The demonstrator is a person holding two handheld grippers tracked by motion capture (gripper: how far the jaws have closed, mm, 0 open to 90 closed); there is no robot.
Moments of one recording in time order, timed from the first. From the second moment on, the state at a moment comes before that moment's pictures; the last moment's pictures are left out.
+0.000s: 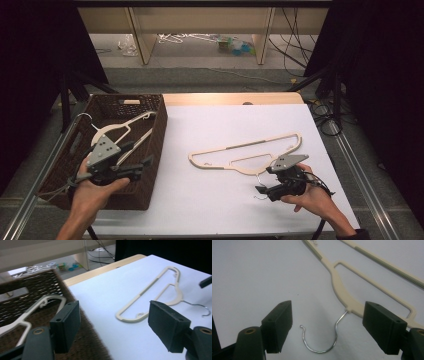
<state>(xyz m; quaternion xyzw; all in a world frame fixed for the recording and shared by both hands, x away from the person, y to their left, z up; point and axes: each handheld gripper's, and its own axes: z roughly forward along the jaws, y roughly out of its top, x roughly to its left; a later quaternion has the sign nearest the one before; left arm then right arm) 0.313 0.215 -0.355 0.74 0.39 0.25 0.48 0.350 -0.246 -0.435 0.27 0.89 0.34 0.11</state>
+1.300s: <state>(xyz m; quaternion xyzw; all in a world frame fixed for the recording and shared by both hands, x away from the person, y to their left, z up) 0.295 0.127 -0.441 0.80 0.30 0.21 0.48 0.339 -0.261 -0.435 0.31 0.84 0.40 0.16</state>
